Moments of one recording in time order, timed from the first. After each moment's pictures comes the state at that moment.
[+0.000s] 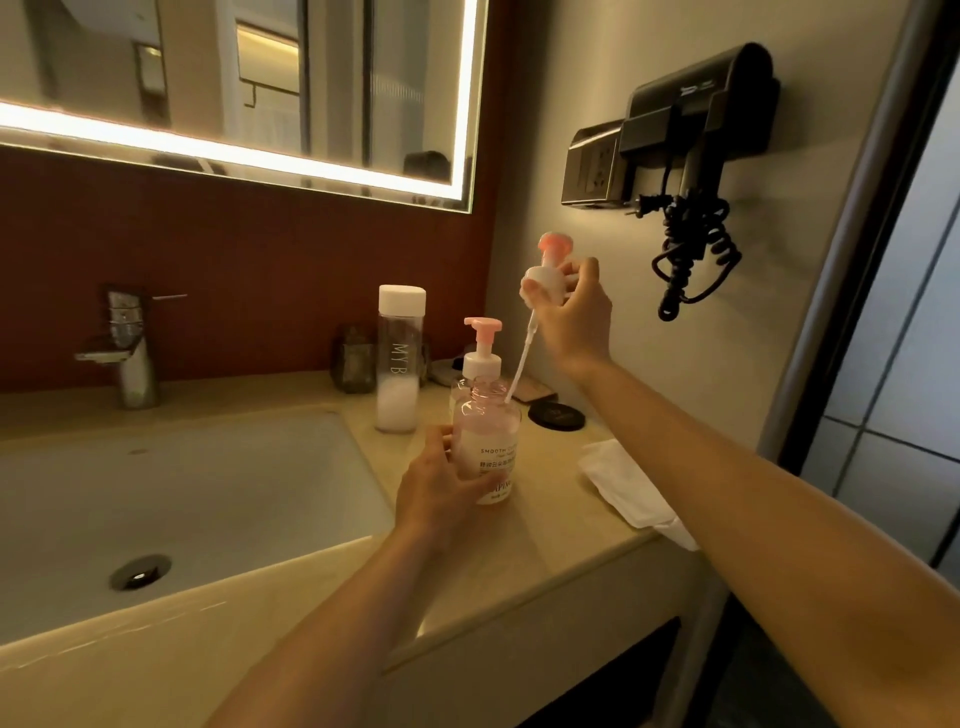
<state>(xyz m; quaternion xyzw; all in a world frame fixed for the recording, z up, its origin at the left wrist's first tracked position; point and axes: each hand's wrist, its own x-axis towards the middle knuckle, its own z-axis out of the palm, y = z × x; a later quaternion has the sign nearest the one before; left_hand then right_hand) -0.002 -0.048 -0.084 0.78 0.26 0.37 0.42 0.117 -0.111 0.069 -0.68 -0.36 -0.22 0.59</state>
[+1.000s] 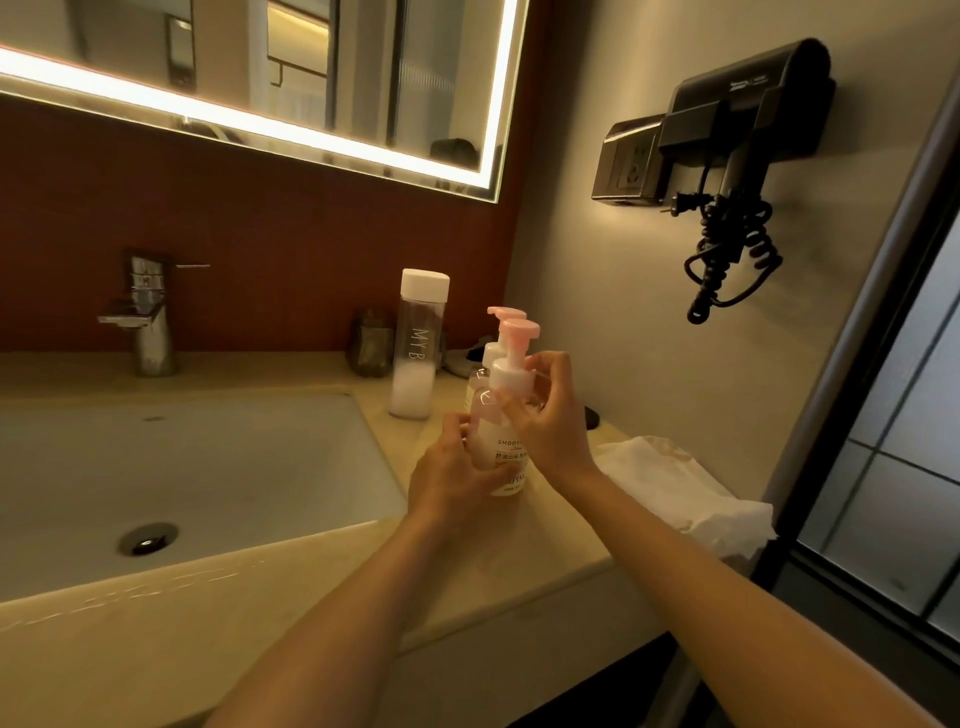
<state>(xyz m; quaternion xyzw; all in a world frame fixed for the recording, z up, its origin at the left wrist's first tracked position) 0.003 -0.042 -0.090 0.79 0.26 0.38 0.41 0.088 -0.111 -0.035 -0.66 -0.47 -0.13 0.57</state>
